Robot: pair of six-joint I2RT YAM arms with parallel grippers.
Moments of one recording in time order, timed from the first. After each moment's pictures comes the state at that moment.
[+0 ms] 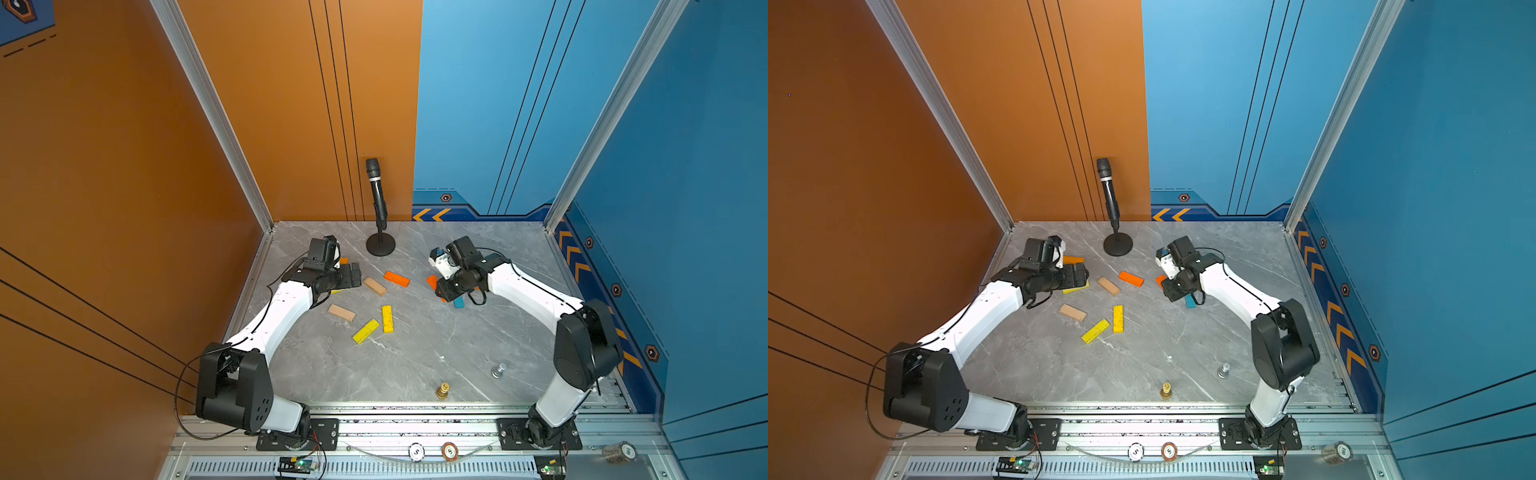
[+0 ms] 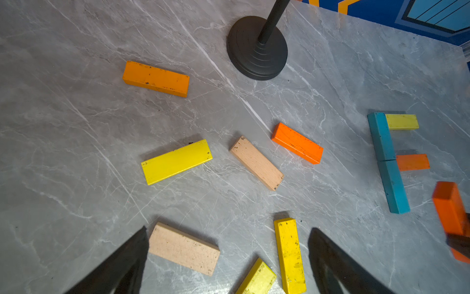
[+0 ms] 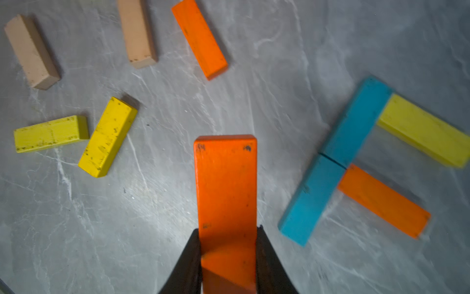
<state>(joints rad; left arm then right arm) -0.21 1.44 1.11 -0.51 0.06 -0.32 0.46 1.69 1.30 -0.70 -0.13 -0.05</state>
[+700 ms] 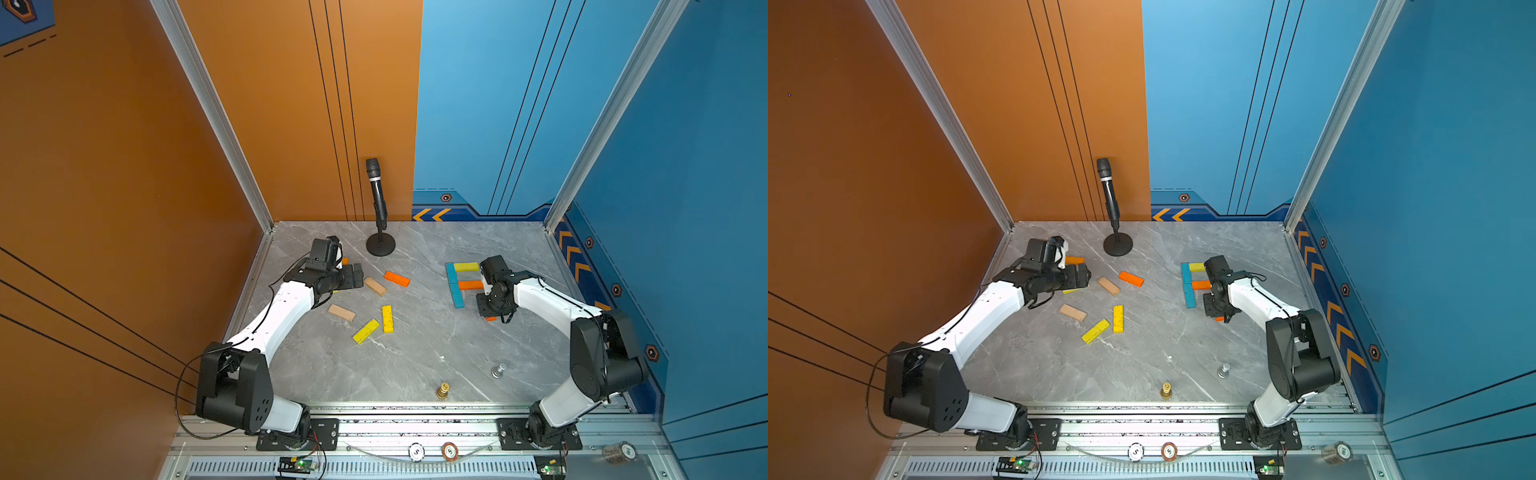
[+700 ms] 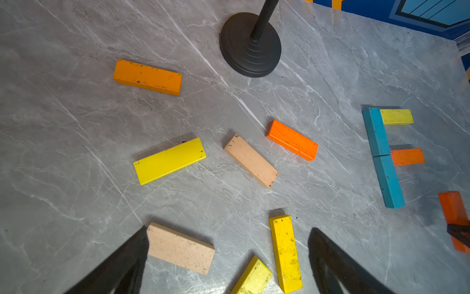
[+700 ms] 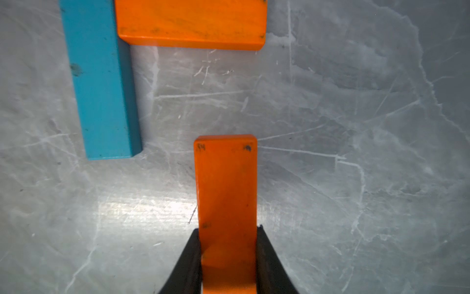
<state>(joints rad) -0.23 1.44 1.11 -0.51 0.06 -0.32 0.27 1.64 1.05 -0.72 0.13 0.17</state>
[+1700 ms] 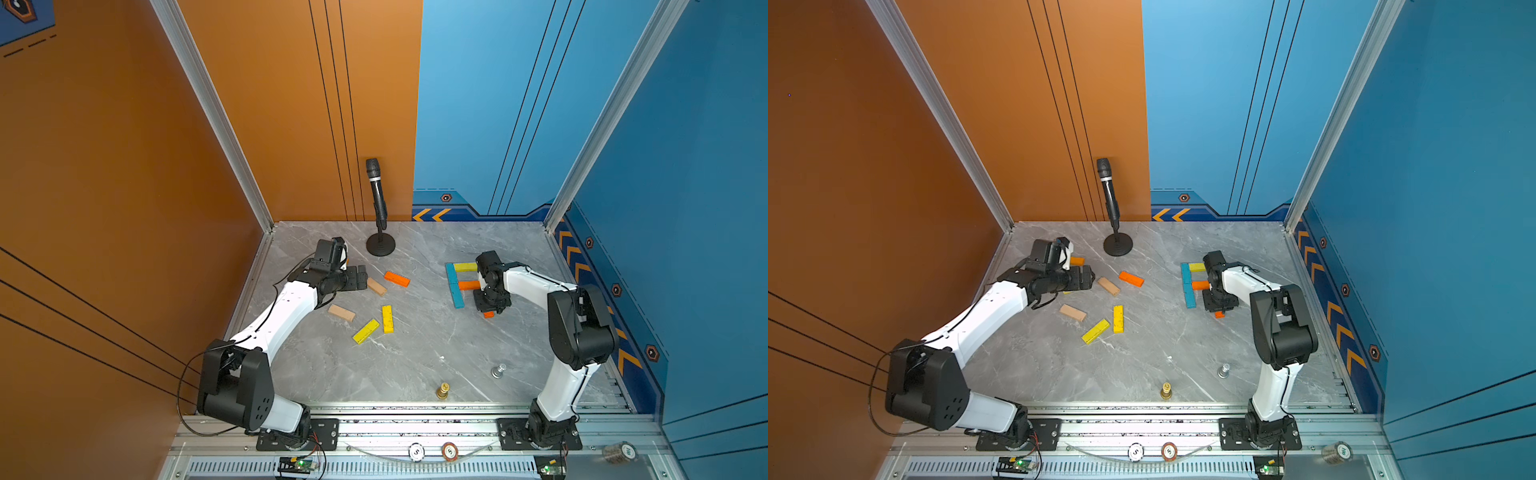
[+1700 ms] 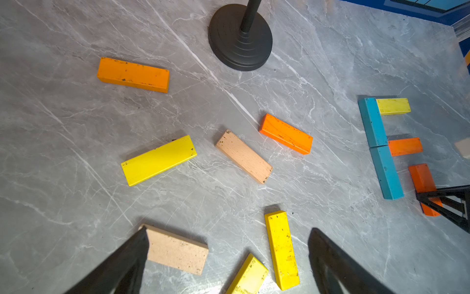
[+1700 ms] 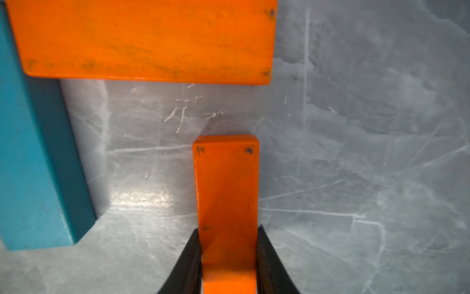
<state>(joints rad) -0.26 1.46 1.11 -0.51 0.06 -0.31 0.23 1.85 1.19 -0.73 0.11 0.12</state>
